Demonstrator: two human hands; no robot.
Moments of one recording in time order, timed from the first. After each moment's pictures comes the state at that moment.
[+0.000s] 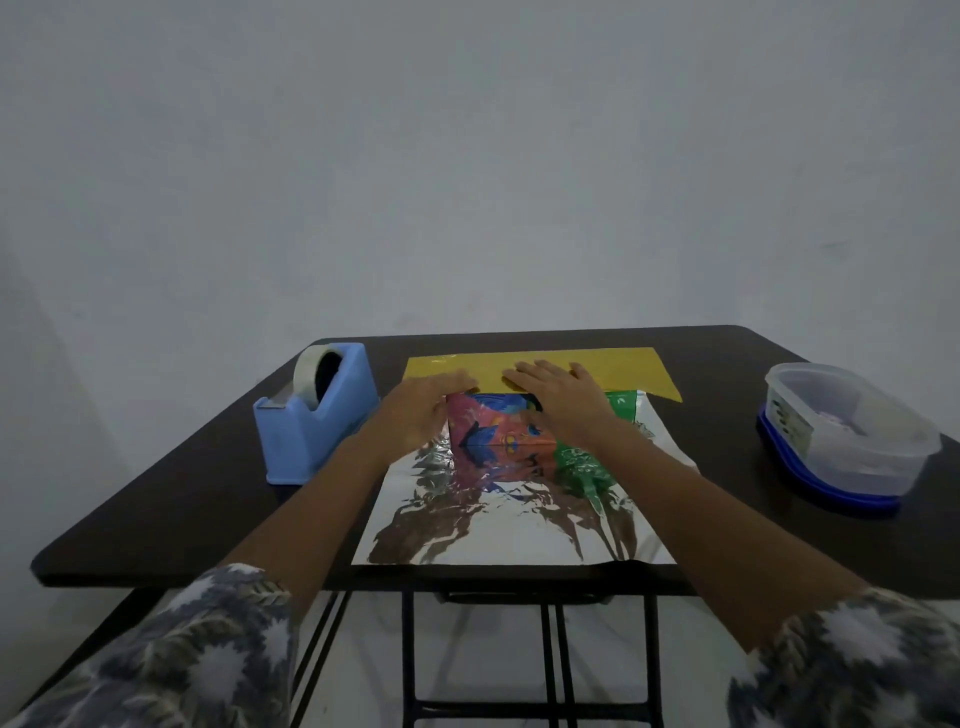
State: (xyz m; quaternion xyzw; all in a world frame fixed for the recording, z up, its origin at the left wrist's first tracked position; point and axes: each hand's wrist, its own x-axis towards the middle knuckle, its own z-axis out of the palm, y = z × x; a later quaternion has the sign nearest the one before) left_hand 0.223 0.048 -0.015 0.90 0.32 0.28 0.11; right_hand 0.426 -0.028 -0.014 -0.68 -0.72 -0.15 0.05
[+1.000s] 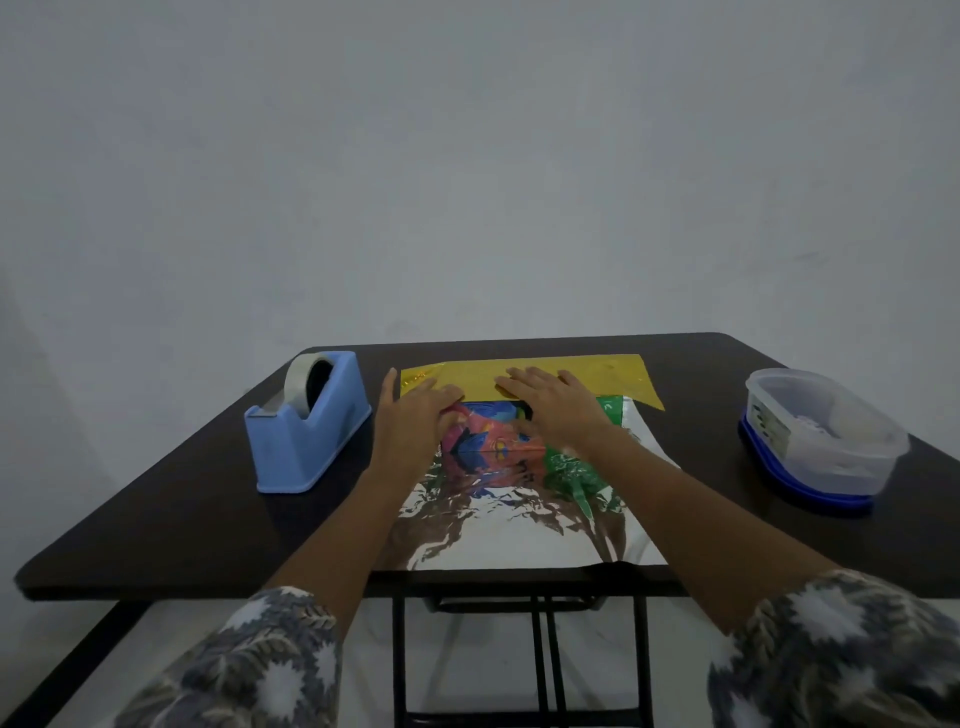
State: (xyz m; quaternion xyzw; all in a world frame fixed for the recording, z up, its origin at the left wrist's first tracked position) left_hand 0.236 0.025 -0.028 0.85 0.39 0.34 -0.09; right_hand 0.430 -0.033 -0.013 -0.68 -0.72 -0.15 0.04
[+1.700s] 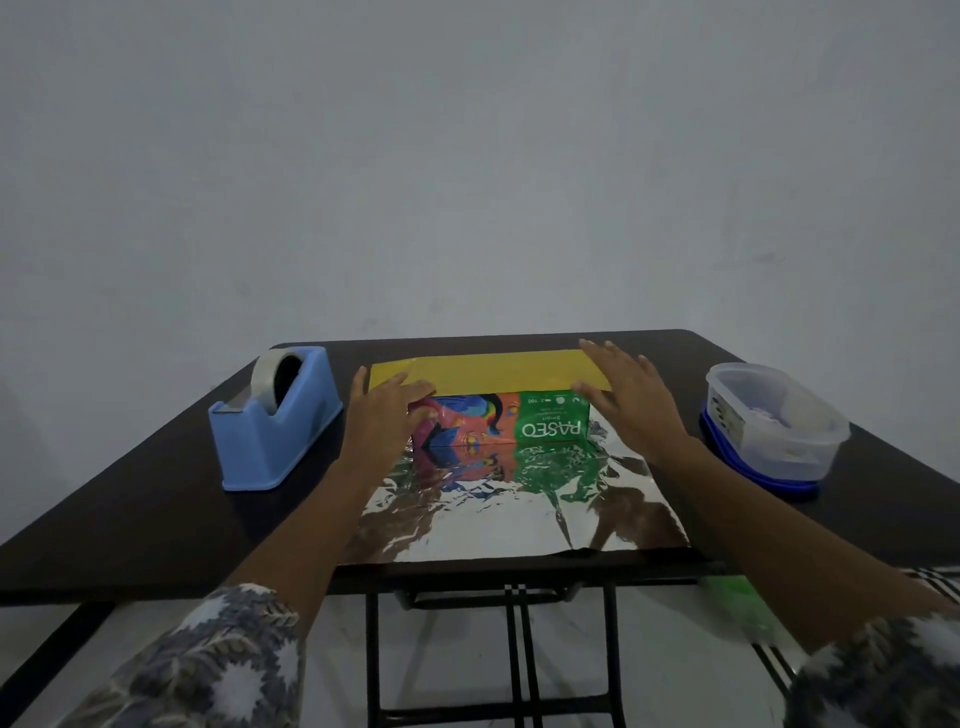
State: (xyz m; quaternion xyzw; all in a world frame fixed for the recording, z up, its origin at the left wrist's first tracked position) left_hand 0.236 0.036 -0.029 0.85 0.40 0.32 -0.08; right_hand 0.511 -0.093 -0.021 -0.71 -0.63 -0.14 0.29
